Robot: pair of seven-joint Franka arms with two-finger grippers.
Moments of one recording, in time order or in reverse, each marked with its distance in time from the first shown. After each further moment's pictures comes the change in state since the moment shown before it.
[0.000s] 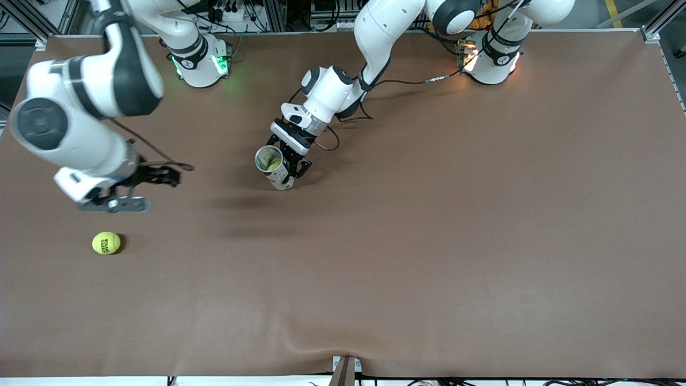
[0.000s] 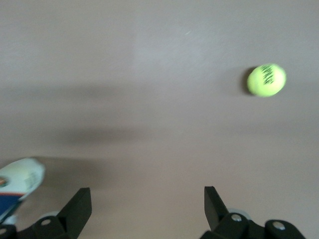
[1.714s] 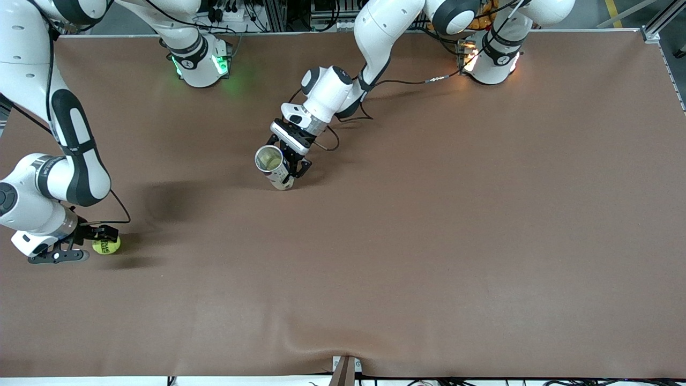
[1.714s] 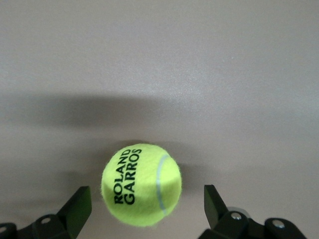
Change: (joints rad) left arm -0.001 0.001 0.000 0.001 0.000 0.001 0.000; right arm -0.400 0.442 0.002 -0.022 -0.002 0.655 -0.420
